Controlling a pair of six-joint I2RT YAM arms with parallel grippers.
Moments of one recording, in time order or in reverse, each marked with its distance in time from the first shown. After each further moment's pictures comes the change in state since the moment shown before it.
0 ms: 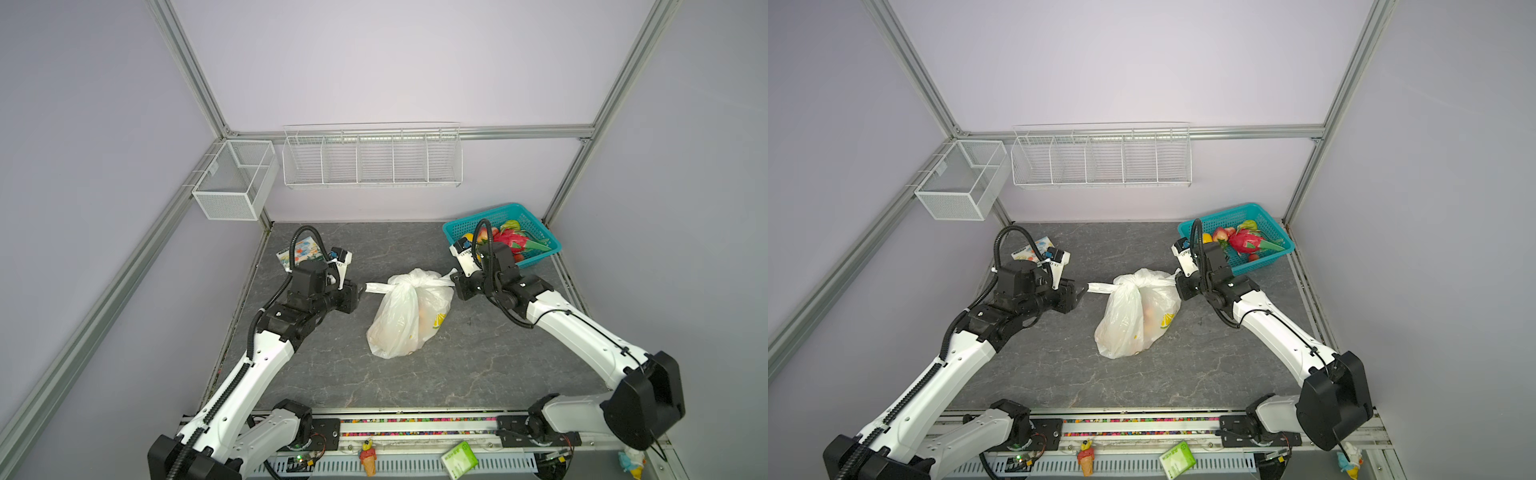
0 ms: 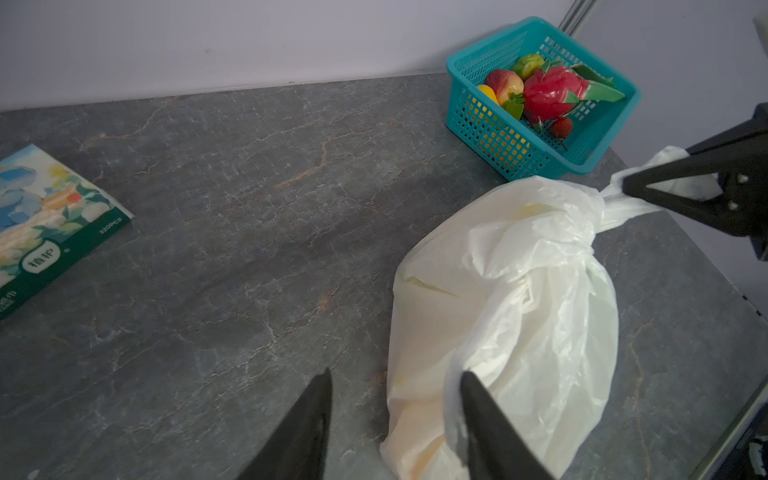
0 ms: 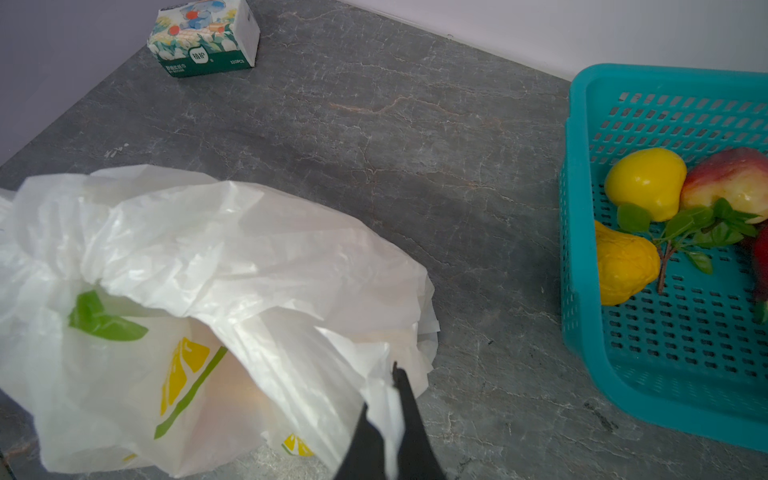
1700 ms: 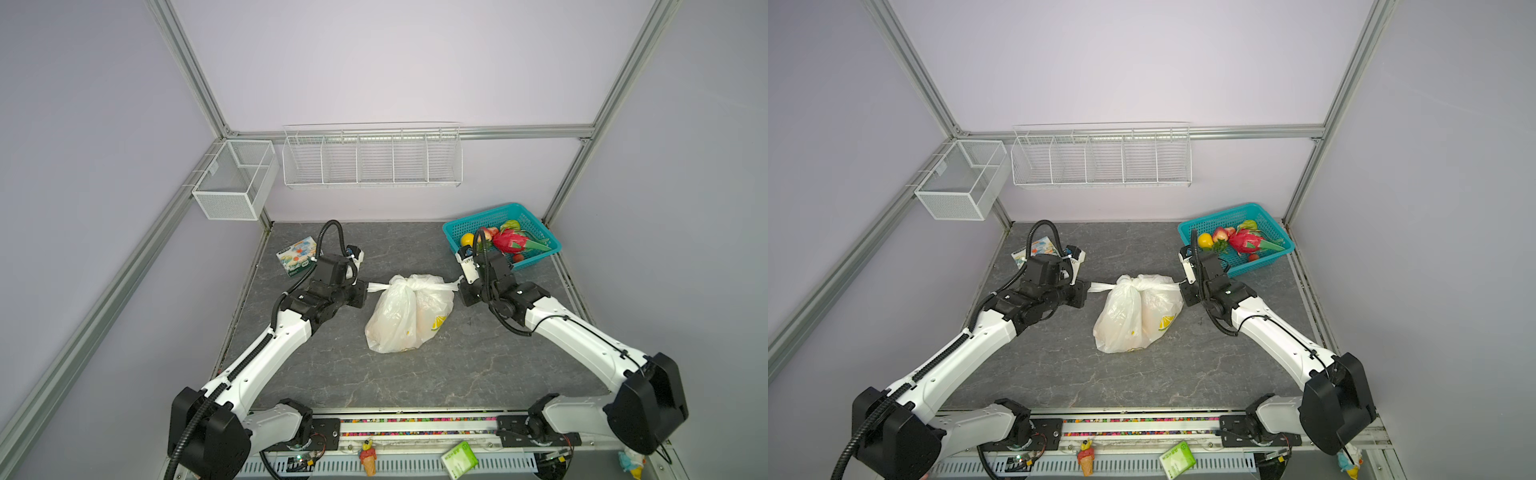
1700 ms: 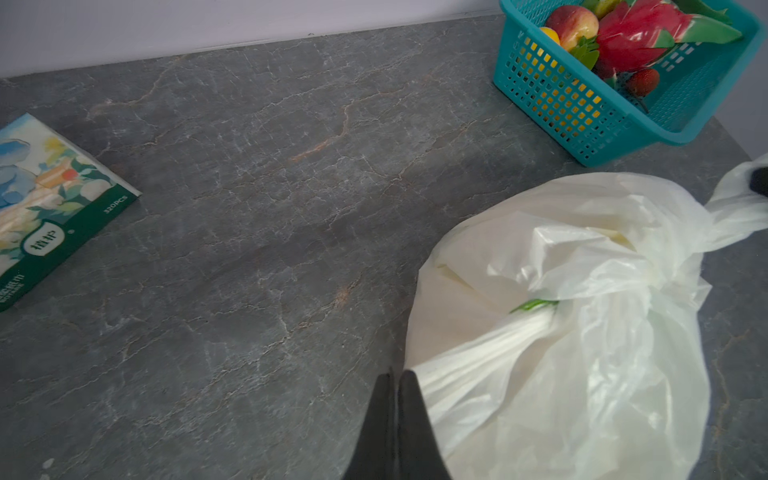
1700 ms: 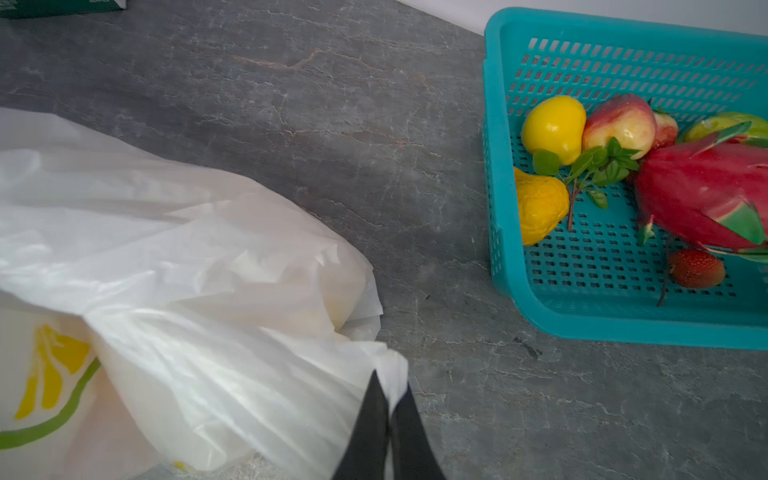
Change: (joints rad) left arm -0.068 0.179 0.049 0.001 -0.194 0.042; right arm 0.019 -0.021 -0.075 -0.022 0.279 0.017
